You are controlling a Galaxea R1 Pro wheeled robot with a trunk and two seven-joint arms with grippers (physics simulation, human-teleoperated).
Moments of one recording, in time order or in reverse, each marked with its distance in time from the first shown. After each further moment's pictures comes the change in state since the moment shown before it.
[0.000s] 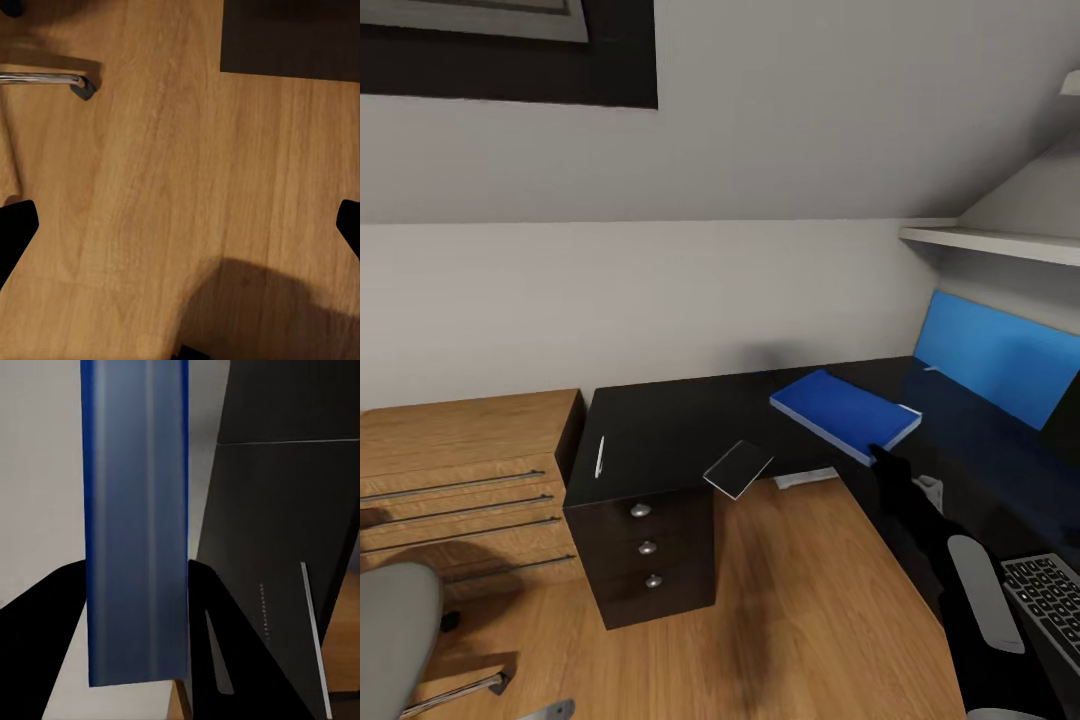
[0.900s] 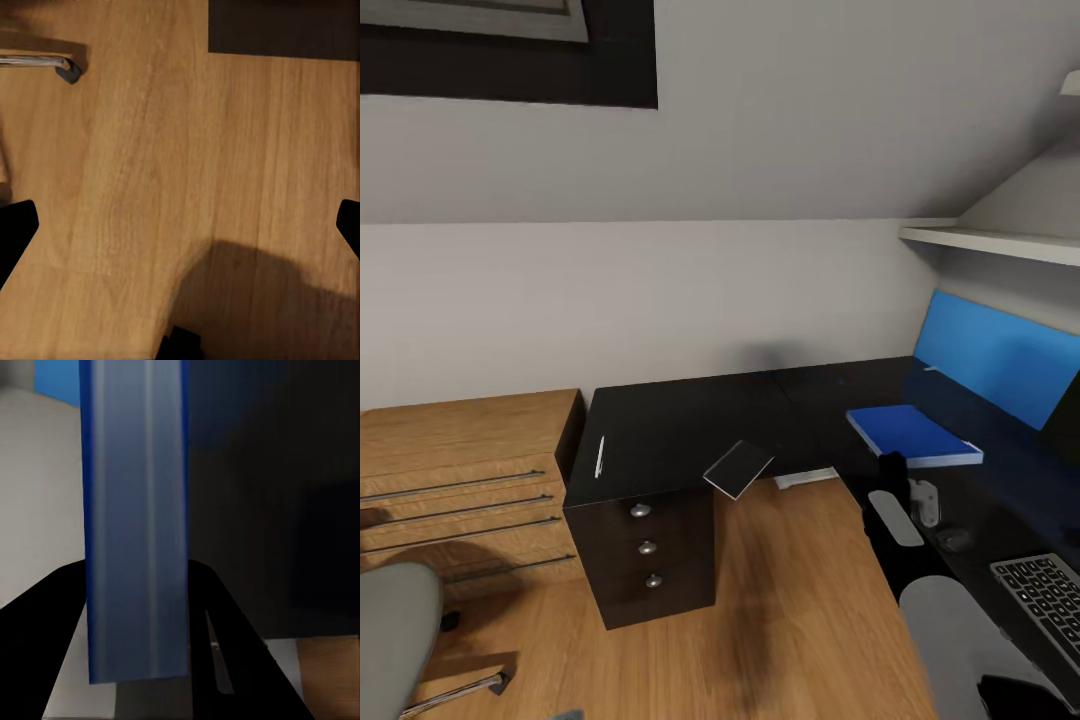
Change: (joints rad) left arm 0.000 -0.022 -0.014 0.034 -0.003 -0.003 -0.004; right arm -0.356 0.013 0.115 0.698 0.087 -0.840 -0.001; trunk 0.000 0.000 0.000
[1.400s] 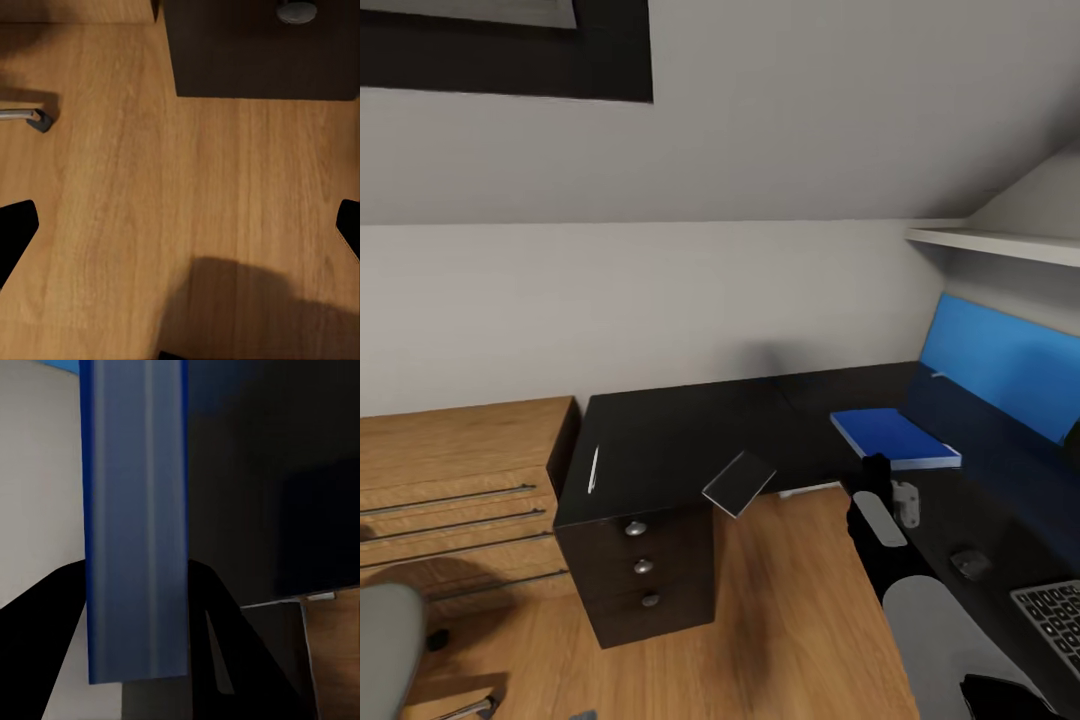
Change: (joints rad) left arm 0.000 -0.016 -0.070 0.032 -0.001 -0.107 -0.006; right arm -0.001 0.055 -0.006 0.008 -0.002 0.004 0.000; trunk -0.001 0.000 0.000
